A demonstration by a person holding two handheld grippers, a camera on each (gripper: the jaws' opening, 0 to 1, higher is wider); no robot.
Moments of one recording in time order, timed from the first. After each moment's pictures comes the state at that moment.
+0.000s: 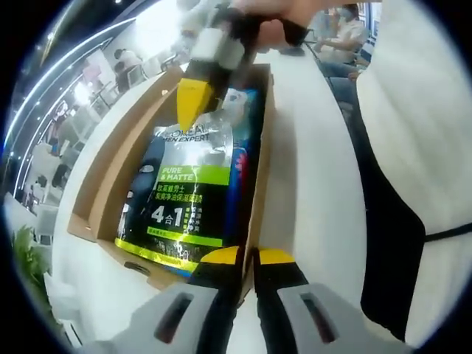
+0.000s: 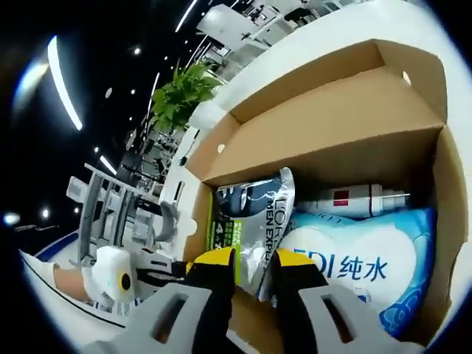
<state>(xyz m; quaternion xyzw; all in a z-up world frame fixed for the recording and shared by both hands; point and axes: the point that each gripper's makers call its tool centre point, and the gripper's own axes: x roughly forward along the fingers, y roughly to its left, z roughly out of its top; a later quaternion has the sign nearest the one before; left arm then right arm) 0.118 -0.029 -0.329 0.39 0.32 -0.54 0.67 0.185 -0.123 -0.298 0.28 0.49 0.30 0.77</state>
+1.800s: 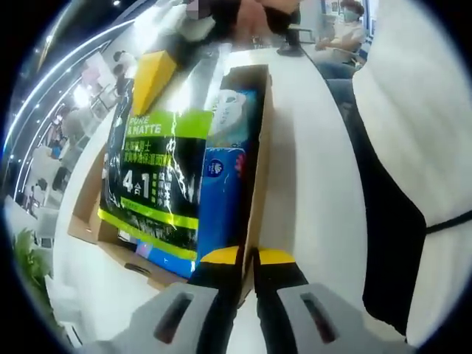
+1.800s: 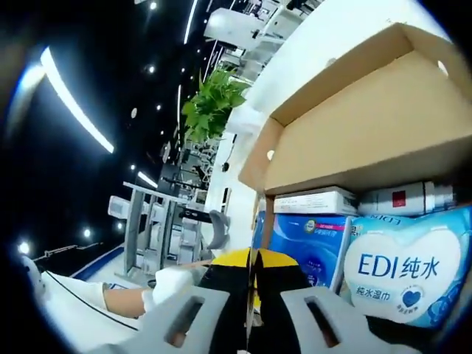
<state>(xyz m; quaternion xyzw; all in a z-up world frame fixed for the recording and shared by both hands) 0.117 -0.030 -0.329 0.39 0.31 -0.55 0.67 0.184 -0.100 -0.237 0.39 0.46 0.37 0.71</state>
